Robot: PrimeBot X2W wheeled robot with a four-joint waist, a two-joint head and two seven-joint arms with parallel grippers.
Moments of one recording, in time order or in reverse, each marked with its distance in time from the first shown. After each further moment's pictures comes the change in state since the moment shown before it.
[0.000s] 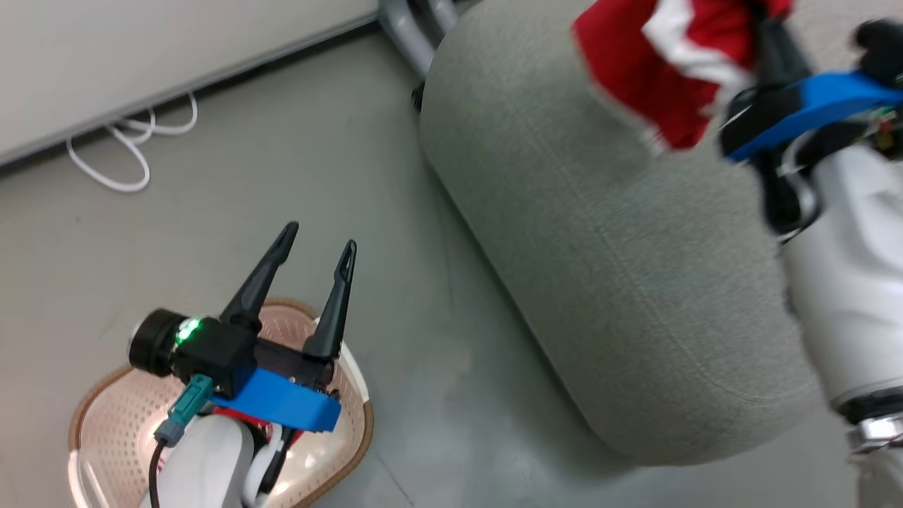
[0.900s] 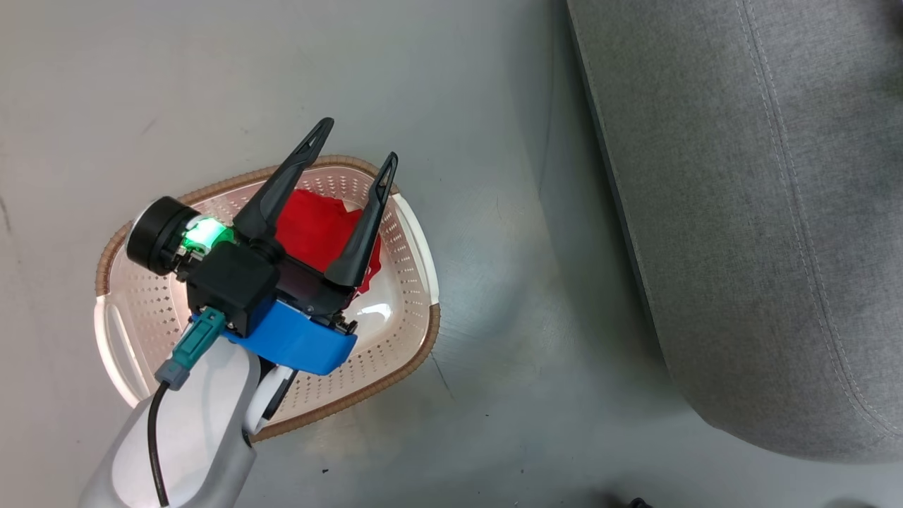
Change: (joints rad) left arm -0.236 0.081 -0.138 -0.067 0.000 0.000 0.000; right arm -0.035 -0.125 -0.544 -0.037 -0.326 0.000 -0.001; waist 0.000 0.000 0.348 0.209
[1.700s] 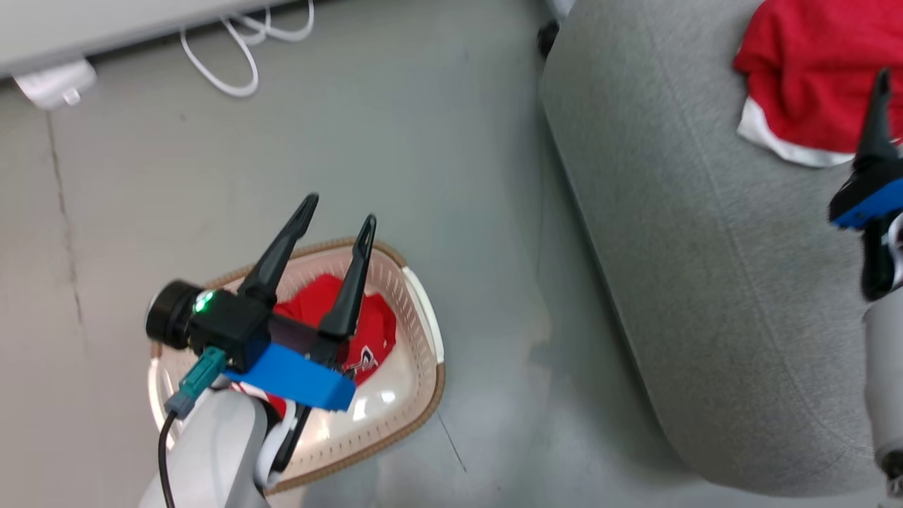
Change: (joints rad) left arm 0.129 -0.069 0.072 0.086 -0.040 0.000 0.000; right arm 0.153 0.051 0.083 0.017 -0.081 0.000 0.000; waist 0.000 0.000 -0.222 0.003
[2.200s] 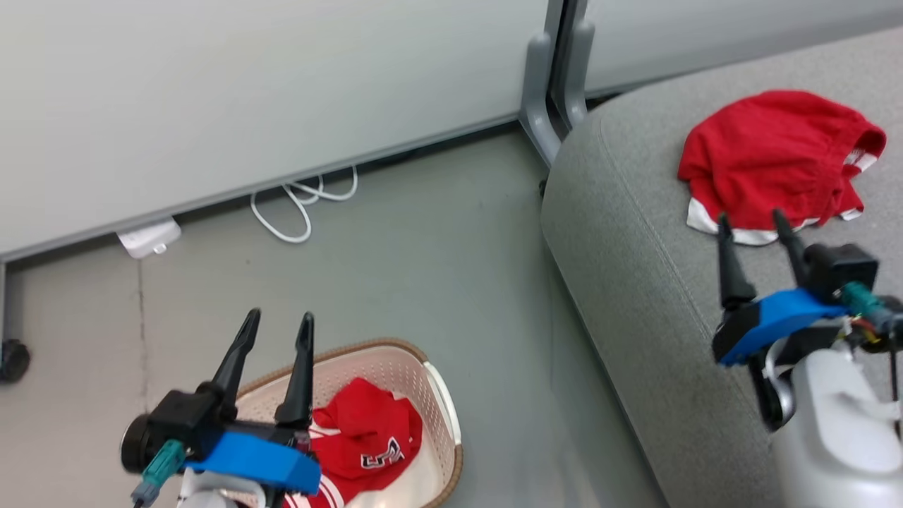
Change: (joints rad) left arm 0.261 -0.083 0.196 0.035 -0.020 0.000 0.000; right arm 0.346 0.097 0.266 -0.207 0.053 0.000 0.001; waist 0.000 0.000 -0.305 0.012
